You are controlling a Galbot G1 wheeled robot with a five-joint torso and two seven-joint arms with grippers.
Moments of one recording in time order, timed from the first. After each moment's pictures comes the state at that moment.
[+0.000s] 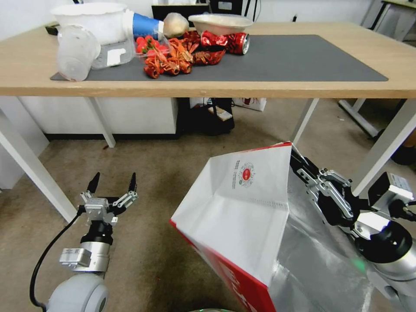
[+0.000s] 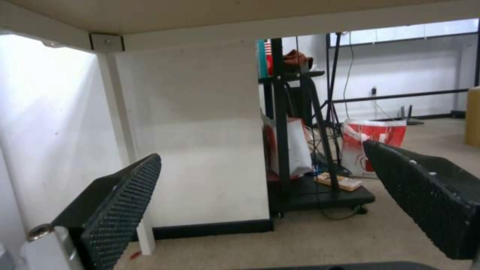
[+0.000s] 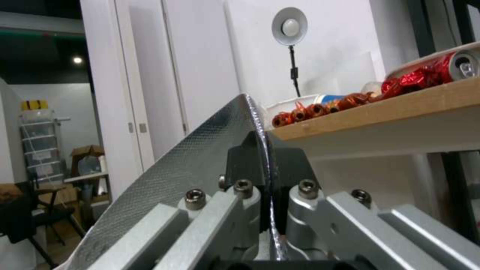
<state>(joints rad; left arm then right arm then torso) 1.68 -1.22 -0.59 -2.14 -0.28 -0.26 -0.12 -1.72 1.05 0.91 2.50 1.13 -0.07 -0.68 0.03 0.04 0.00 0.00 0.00</state>
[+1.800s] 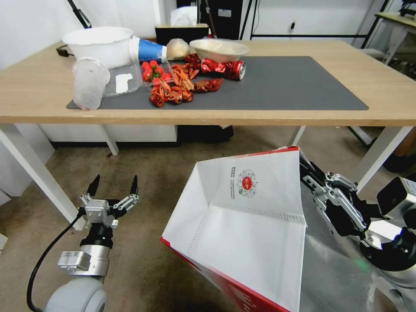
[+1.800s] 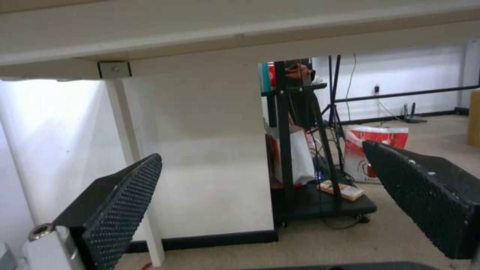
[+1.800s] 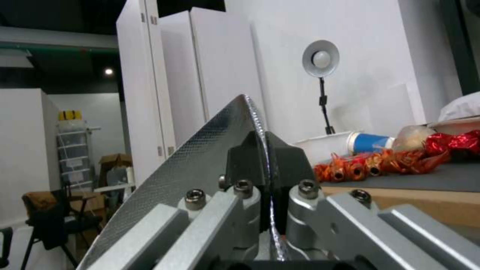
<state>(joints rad) 1.71 -1.22 -0.59 -2.18 -0.26 -0.23 -0.14 -1.72 1.06 0.92 2.50 1.16 -0.08 -0.76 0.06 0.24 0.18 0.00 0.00</state>
